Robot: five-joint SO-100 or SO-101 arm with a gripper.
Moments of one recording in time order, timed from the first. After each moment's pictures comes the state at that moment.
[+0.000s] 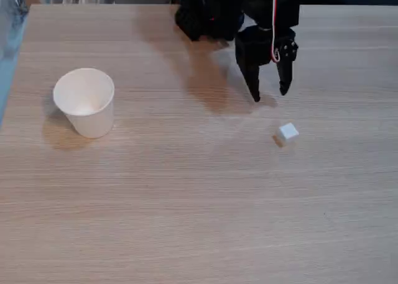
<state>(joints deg) -18.7 128.8 146.1 46.5 -81.8</state>
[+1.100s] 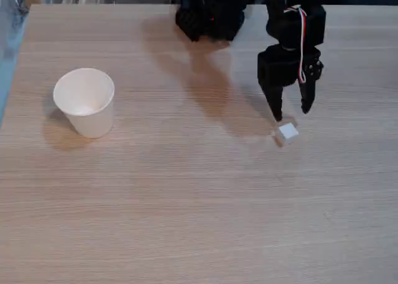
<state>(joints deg) -20.9 108.1 128.2 43.4 -81.9</state>
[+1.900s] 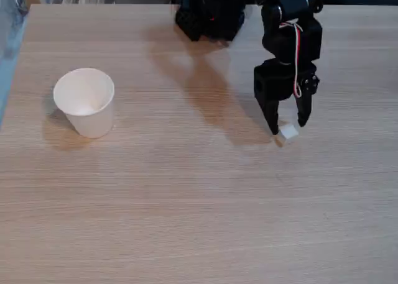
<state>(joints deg) -18.2 102.0 126.9 37.4 -83.6</state>
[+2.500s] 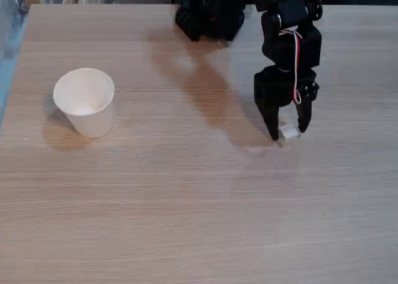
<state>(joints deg) -18.0 97.9 126.7 33.4 -83.6</state>
